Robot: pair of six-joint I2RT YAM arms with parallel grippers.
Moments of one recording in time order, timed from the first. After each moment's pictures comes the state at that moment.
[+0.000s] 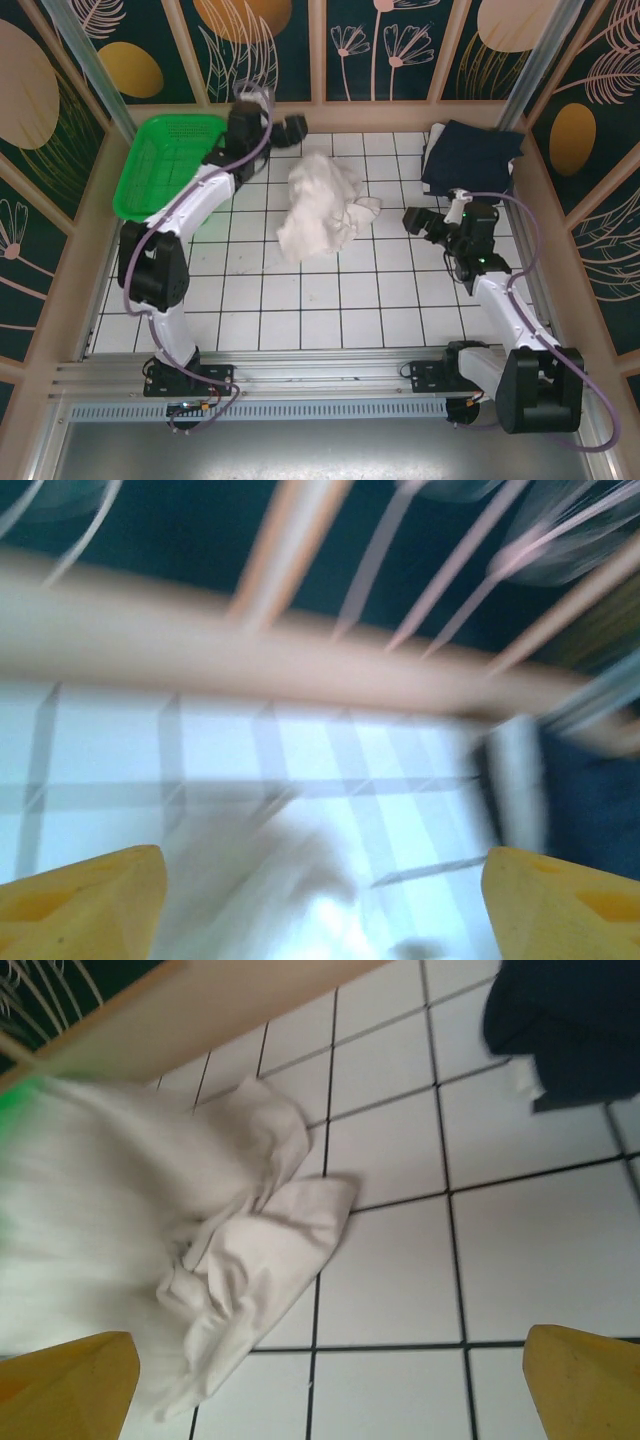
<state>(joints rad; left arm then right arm) -0.38 1.89 1.56 -0.12 0.06 -0.51 0.07 1.07 0.57 -0.02 -0.34 0.39</state>
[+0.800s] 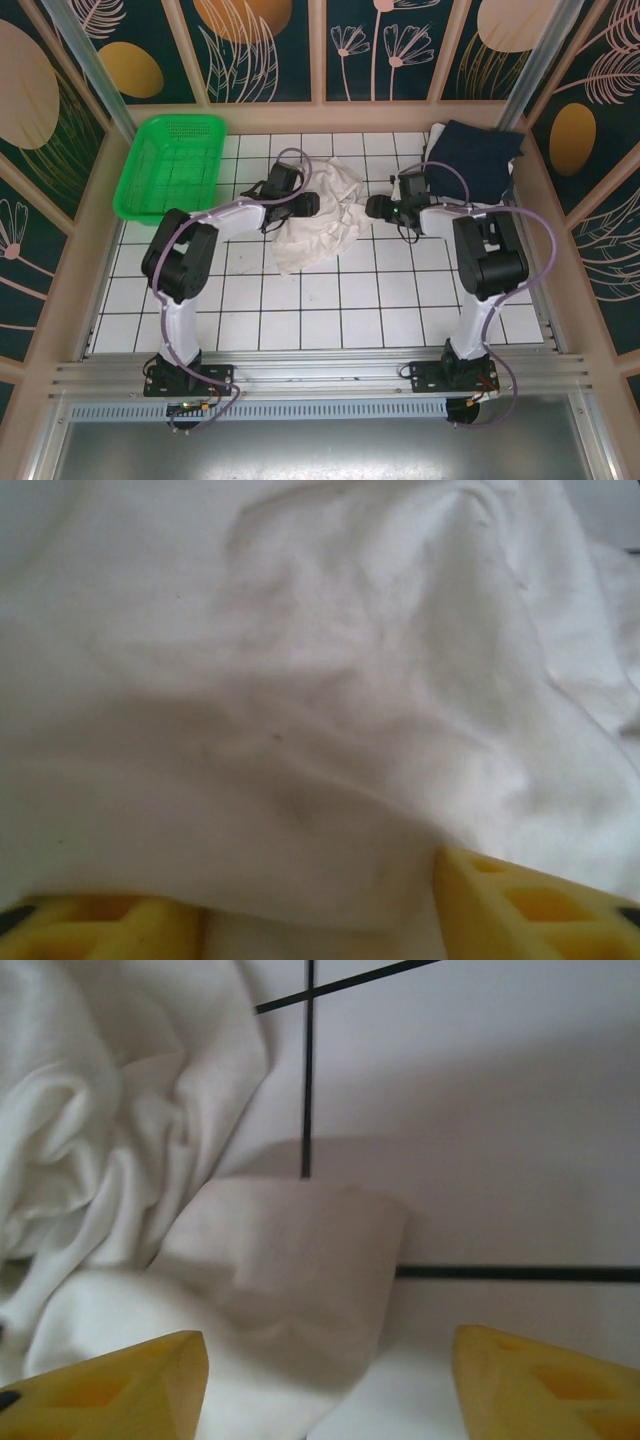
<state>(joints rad) -0.51 2.03 1.35 -0.13 0.06 -0.42 0.26 1.90 1.05 0.04 -0.20 0.39</state>
